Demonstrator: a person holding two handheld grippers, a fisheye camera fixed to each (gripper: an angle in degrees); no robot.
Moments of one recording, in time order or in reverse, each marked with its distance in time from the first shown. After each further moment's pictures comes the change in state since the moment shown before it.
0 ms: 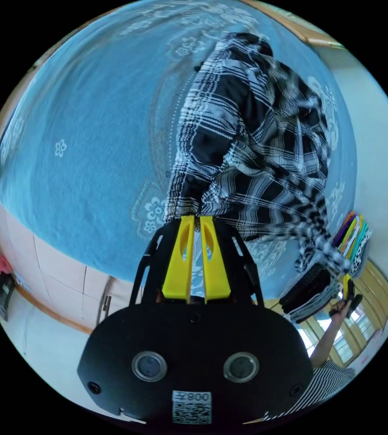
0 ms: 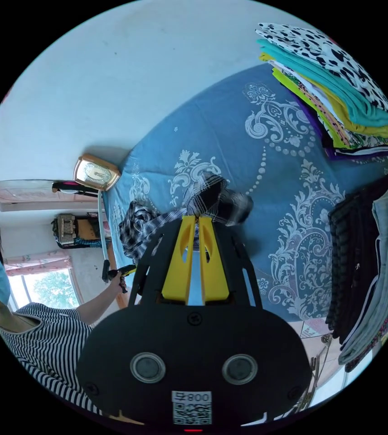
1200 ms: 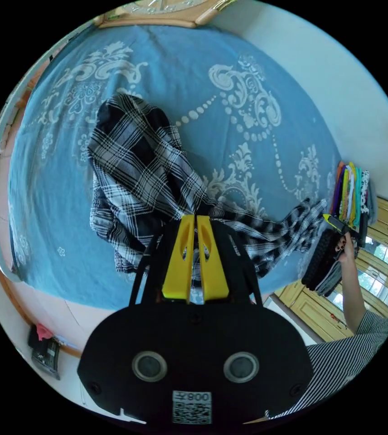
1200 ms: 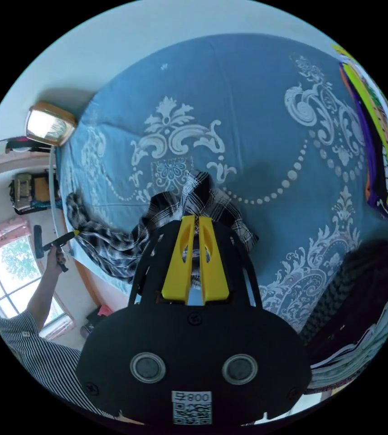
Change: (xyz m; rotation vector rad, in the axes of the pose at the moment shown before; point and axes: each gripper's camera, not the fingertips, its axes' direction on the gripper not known) left arm 0.114 0.117 -0.004 0.088 -0.091 0.369; right arm -0.087 -0.109 0.037 -0.259 0.259 -0.150
